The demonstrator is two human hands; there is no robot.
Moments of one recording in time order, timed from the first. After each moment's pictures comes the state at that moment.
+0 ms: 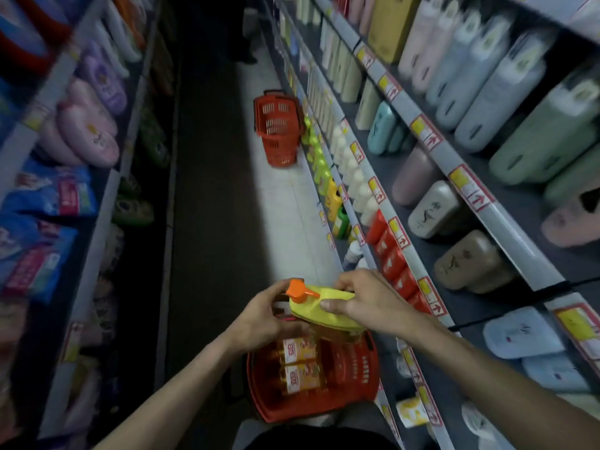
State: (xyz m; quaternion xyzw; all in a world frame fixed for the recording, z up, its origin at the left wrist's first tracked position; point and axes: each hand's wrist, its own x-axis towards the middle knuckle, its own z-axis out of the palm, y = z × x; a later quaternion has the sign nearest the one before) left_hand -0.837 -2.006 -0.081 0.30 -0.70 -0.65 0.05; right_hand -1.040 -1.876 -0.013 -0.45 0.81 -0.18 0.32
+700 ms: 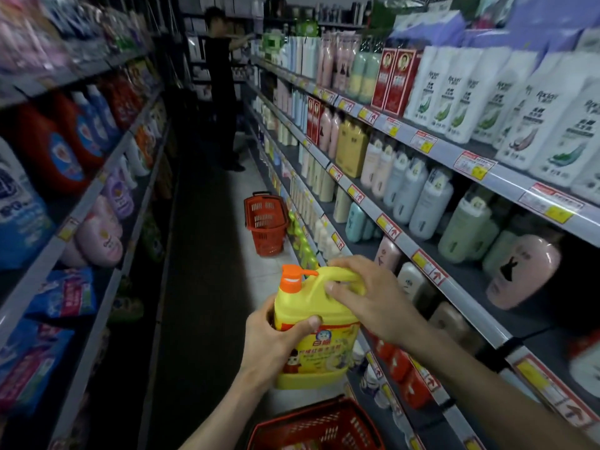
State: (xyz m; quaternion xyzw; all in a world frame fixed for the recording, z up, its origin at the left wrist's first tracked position) left_hand -0.851 -2.006 0.063 0.24 -0.64 -0.65 0.33; right_hand -1.025 -1.890 0.139 -0.51 0.76 -0.39 0.09
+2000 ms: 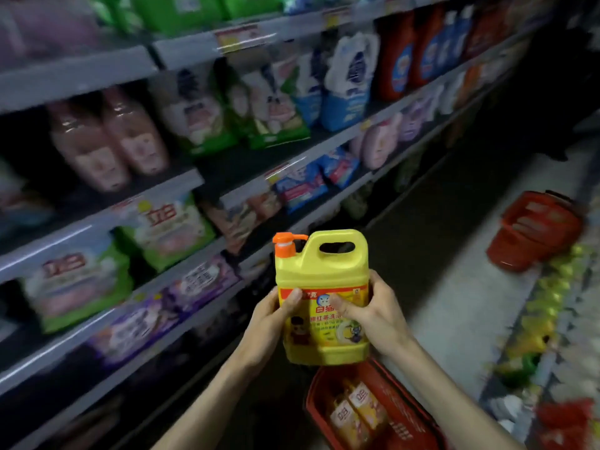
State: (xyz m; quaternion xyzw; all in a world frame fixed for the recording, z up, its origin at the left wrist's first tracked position) left_hand -0.699 -1.840 0.035 0.56 -0.35 -0.53 0.53; right_hand -0.894 -1.928 0.041 -0.59 0.46 -0.30 0.58
